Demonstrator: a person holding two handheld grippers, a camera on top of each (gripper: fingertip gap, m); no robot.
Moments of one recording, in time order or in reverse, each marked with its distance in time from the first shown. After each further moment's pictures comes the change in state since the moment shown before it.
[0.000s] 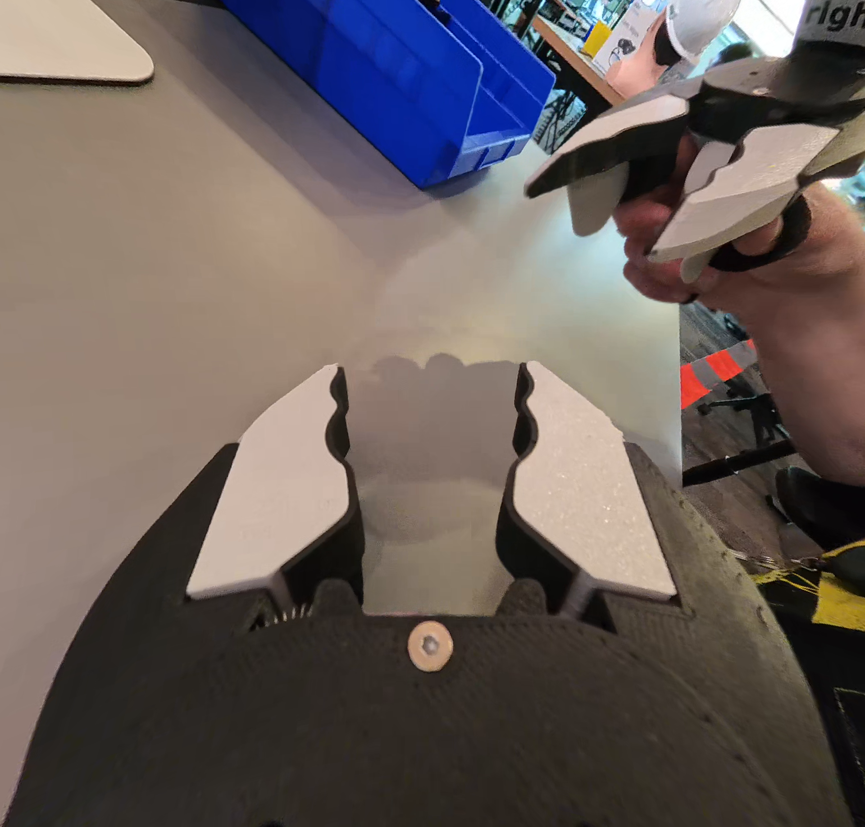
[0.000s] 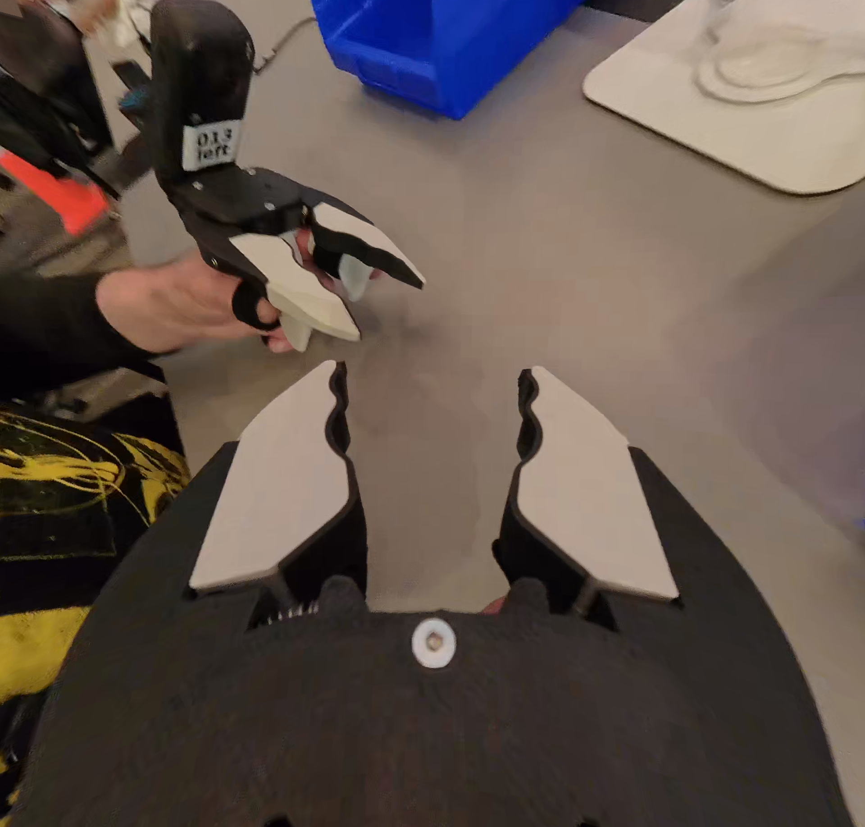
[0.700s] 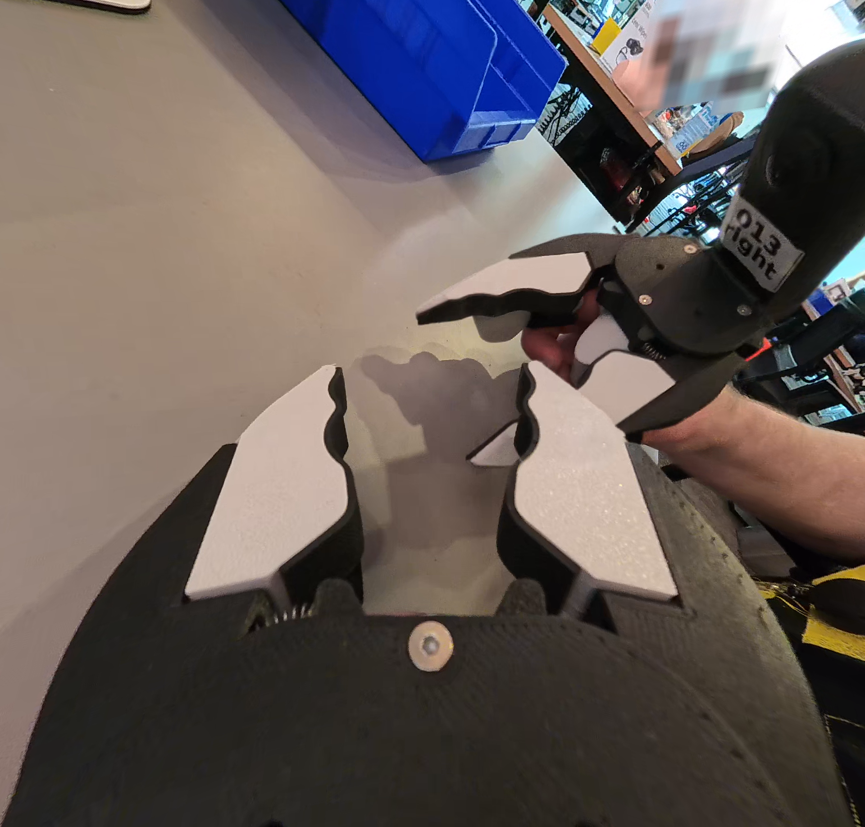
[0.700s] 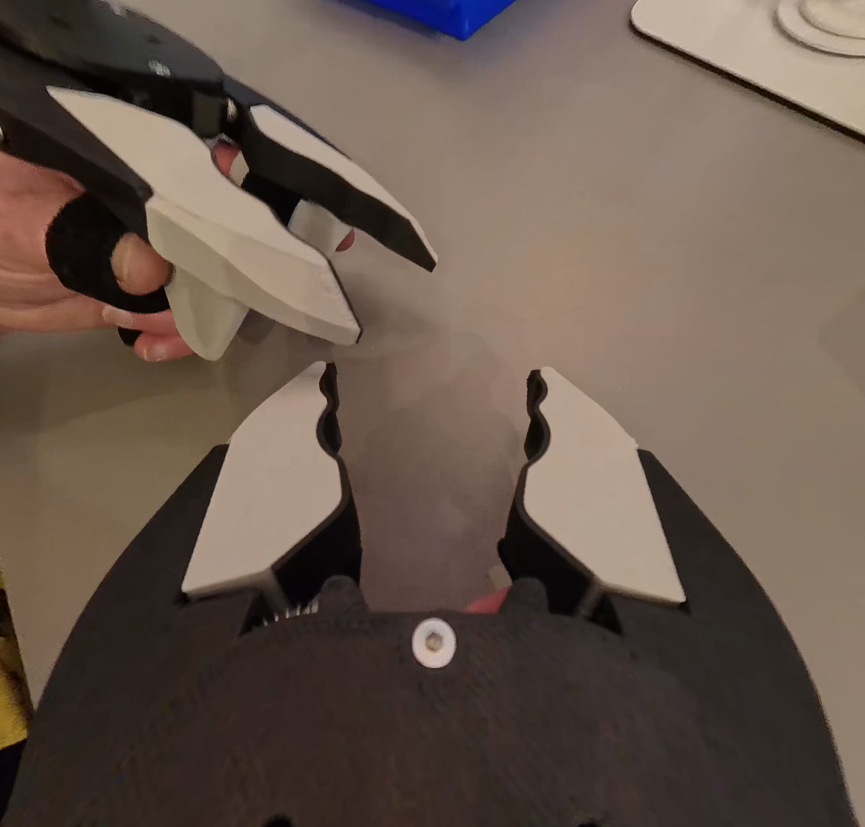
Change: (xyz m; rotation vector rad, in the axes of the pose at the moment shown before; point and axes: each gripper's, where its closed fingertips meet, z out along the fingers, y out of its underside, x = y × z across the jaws) left arm 0.002 0.013 -0.008 -0.026 0.003 -0.081; right arm -0.020 0.050 0.091 -0.020 0.187 -0.151
